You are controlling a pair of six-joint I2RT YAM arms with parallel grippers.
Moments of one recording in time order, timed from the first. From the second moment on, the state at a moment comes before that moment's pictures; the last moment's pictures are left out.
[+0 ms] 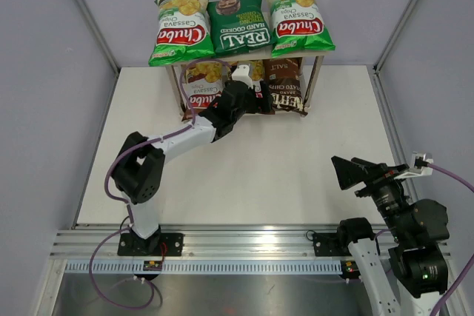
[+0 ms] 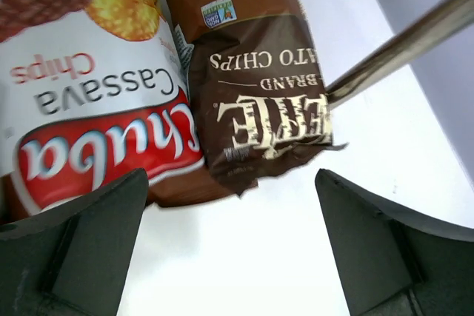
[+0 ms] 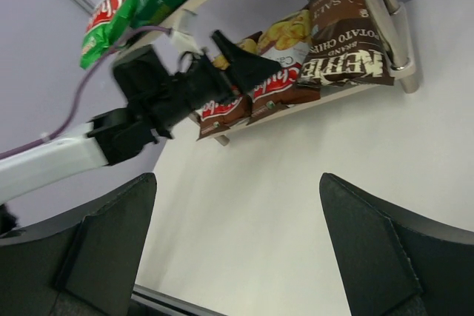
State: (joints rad) left arm -0.70 1.89 1.40 0.16 -0.17 -0.47; right arm 0.14 0.14 0.91 -0.69 -0.19 0.69
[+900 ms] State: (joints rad) left arm -0.71 0.92 0.91 -0.47 -0.57 -0.41; right arm 0.14 0.42 1.01 -0.78 -0.02 0.40
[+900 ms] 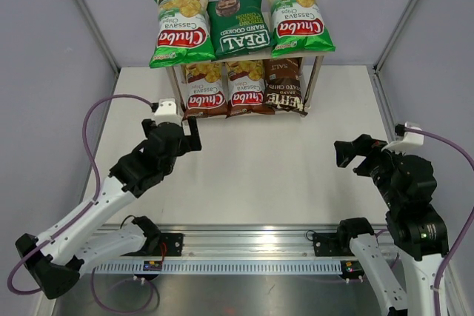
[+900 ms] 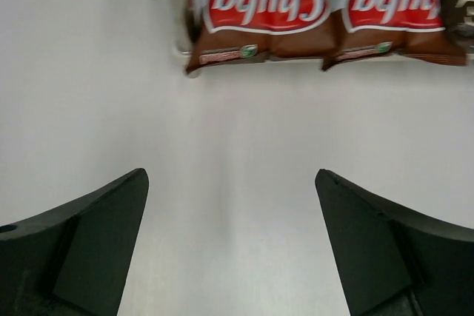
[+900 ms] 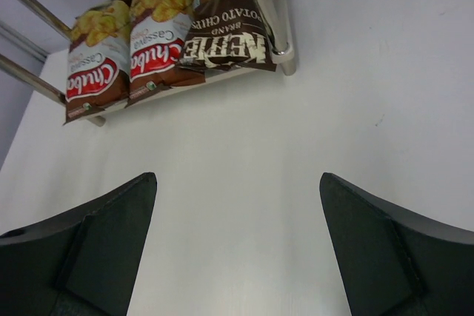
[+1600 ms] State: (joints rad) left arm -0.53 0.49 0.77 -0.73 -0.62 -0.30; right arm 0.14 0.52 1.04 -0.89 0.09 0.24
